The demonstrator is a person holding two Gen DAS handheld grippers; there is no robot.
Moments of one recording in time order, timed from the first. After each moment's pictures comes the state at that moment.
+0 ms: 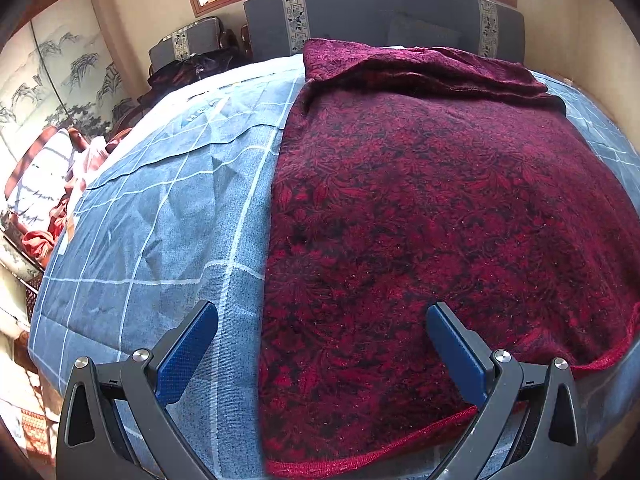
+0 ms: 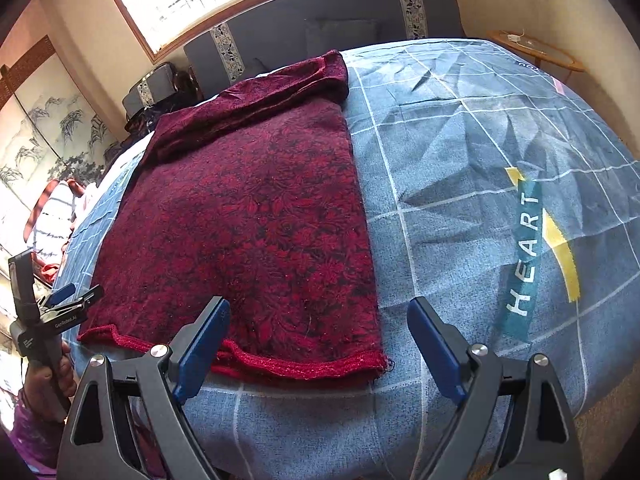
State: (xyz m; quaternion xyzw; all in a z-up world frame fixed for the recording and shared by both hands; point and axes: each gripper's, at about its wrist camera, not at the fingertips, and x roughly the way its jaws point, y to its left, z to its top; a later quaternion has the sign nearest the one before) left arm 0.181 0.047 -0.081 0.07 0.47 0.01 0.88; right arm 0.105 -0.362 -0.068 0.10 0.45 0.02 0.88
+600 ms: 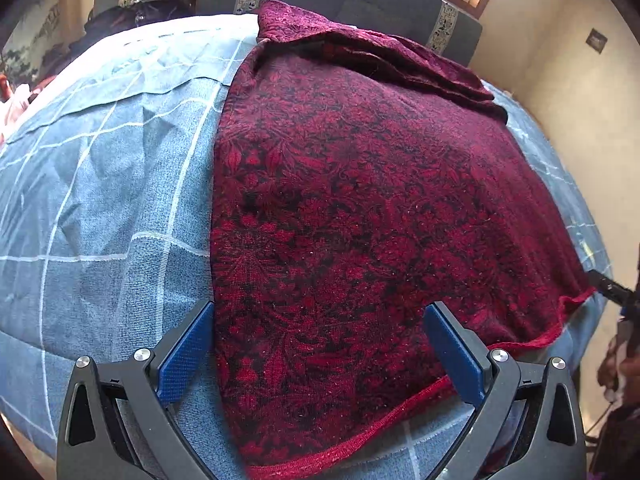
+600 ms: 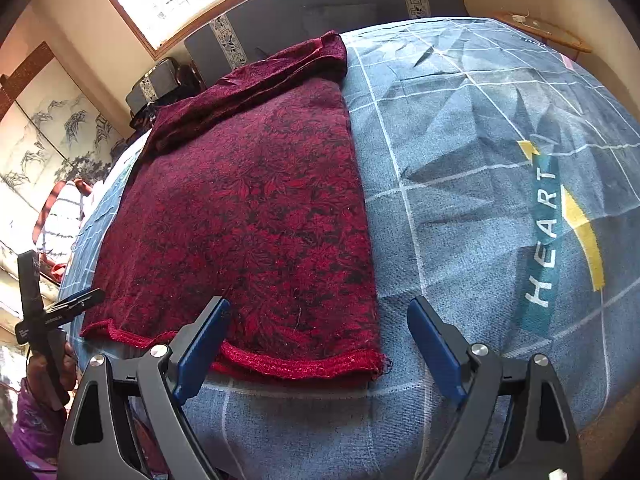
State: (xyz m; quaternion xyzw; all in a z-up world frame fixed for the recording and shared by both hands) left arm 0.195 0.088 -0.089 -0.08 0.52 -0.15 0.84; right arm 0.112 -0.372 -0.088 0.13 0.47 0.04 0.87
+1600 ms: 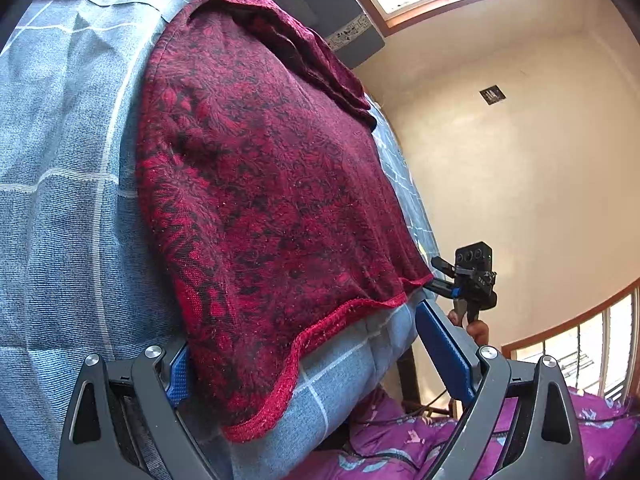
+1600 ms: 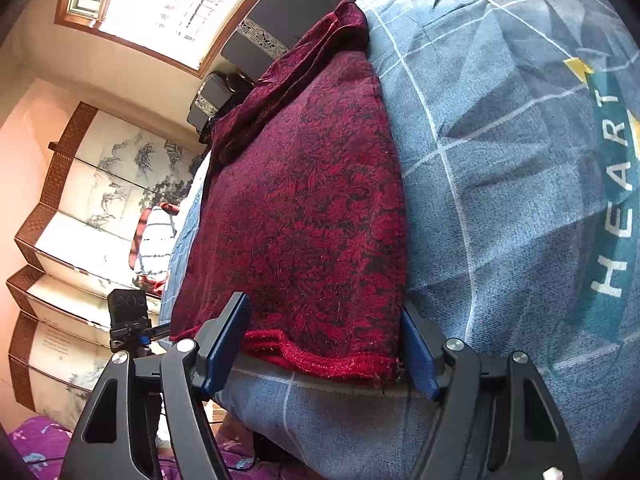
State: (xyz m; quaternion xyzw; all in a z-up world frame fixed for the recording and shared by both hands) left arm 0.180 0.142 -0.087 -0.29 0.52 -0.38 0.71; right arm 0.130 -0.413 -0.113 0.30 0.48 0.19 0.80
